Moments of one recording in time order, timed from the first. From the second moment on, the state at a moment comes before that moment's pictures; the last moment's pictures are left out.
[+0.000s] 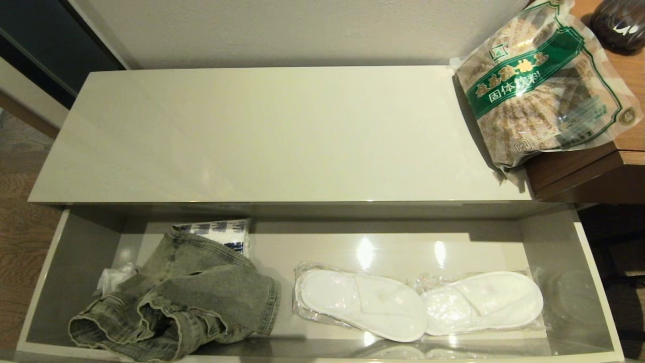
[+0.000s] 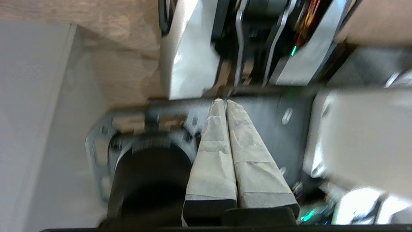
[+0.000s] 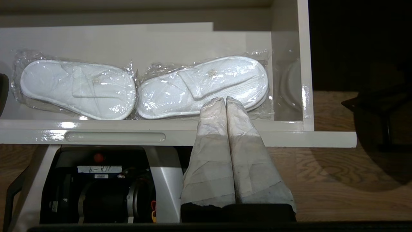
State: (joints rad) left arm 0.09 0.87 -0.41 0.71 -0.29 -0.04; right arm 0.00 0.02 -0.06 0.17 0.01 -0.01
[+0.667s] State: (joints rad) left arm 0.09 1.11 -0.35 0.54 -0.20 -0.12; right arm 0.00 0.02 -0.06 0.17 0.01 -0.01
